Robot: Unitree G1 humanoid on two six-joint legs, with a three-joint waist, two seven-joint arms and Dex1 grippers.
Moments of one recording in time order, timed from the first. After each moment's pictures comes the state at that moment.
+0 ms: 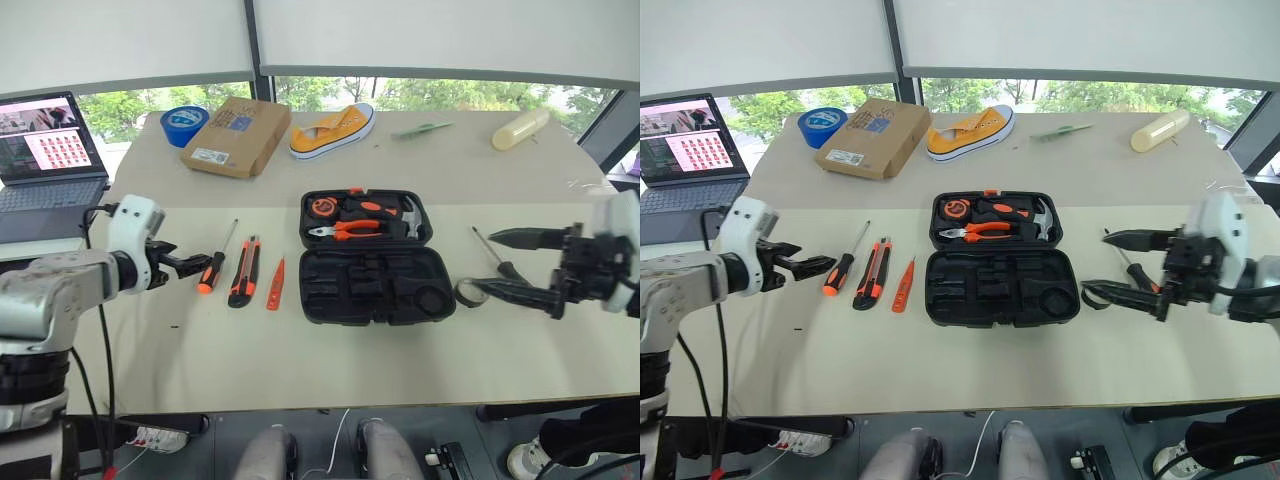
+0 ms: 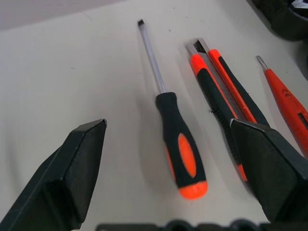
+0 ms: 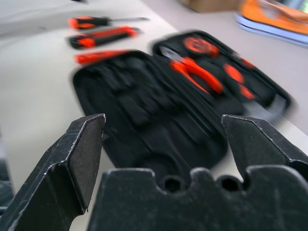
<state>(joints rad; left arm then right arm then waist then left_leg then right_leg) -0.49 0.83 0.12 -0.09 -0.51 1.16 -0.53 -0.20 -1.01 -0.37 -0.34 0.69 0.59 1.12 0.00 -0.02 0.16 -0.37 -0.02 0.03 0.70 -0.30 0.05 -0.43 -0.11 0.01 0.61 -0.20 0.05</state>
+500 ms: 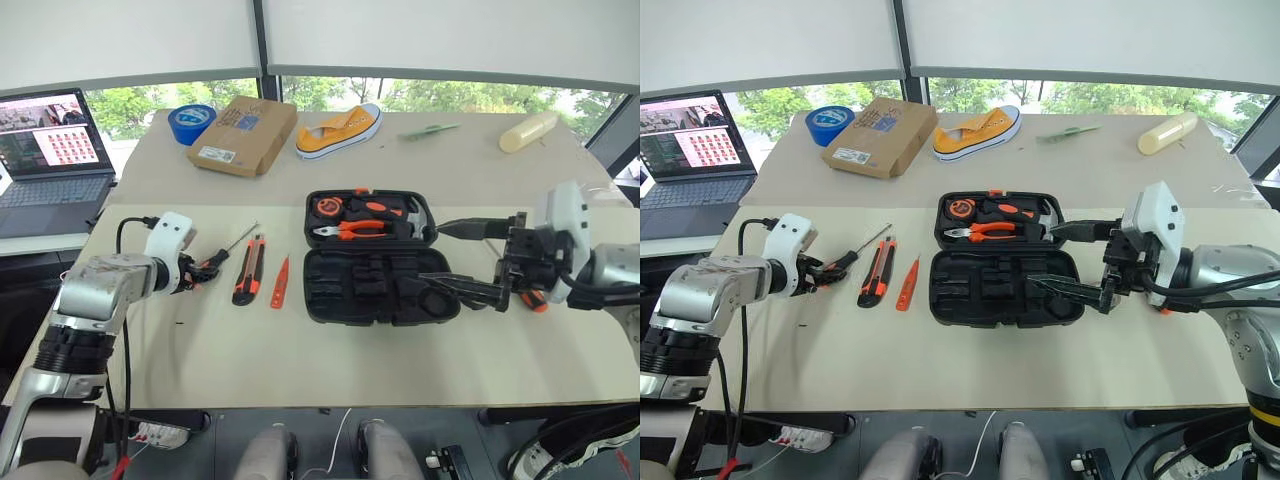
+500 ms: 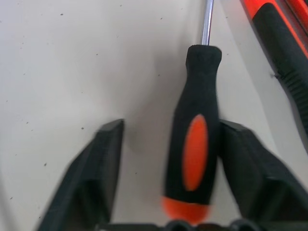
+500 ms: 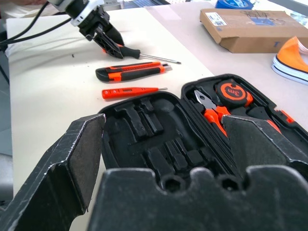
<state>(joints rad) -0.55 0.78 -0.04 0.08 -0.34 1.03 -0.52 -0.30 -0.95 -0.25 -0.43 0.71 0.62 1.00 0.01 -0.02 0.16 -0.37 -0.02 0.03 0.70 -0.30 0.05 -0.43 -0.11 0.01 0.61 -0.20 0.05</state>
